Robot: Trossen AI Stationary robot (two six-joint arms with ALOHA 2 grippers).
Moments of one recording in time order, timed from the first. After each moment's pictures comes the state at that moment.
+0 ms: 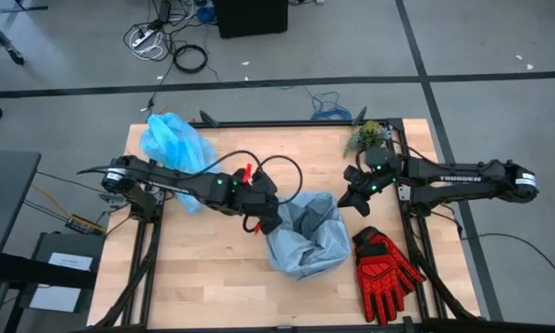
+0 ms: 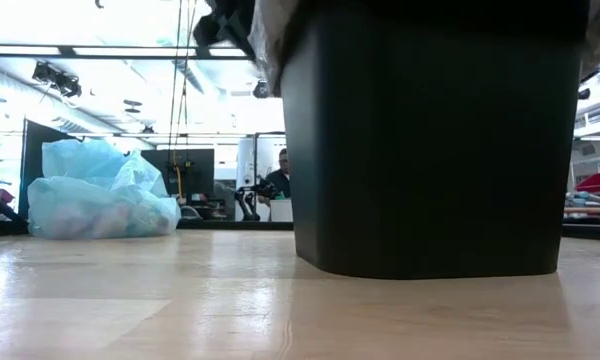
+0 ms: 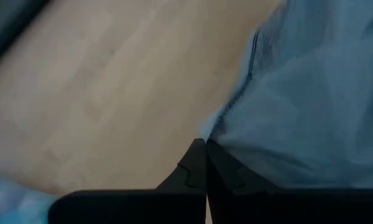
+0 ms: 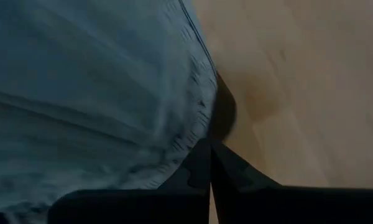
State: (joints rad) left arm -0.20 1.71 1.64 -1.04 -0.48 -0.69; right arm -0.26 0.84 0.44 -0.08 -0.51 0.53
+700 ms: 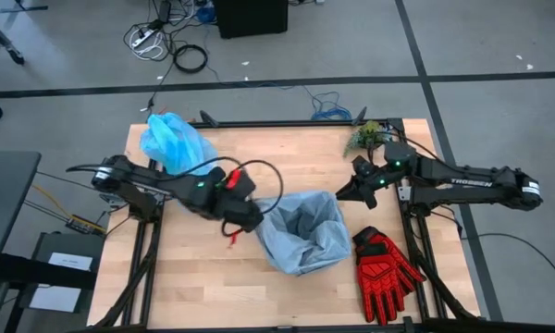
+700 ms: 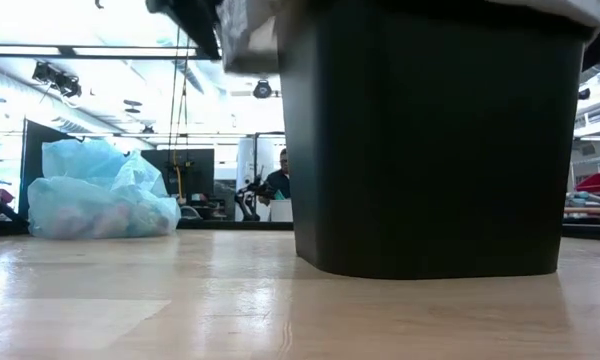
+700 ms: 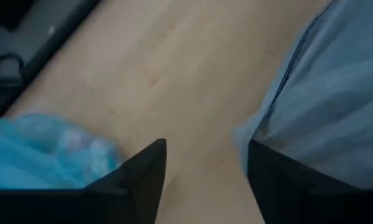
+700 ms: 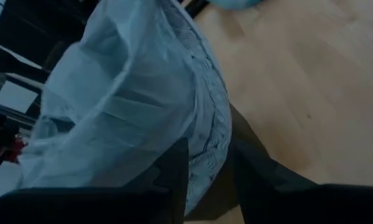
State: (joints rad) left arm -0.29 1.63 1.66 -1.33 -0.61 -0.94; right arm -0.28 0.69 0.44 0.01 -0.50 0.68
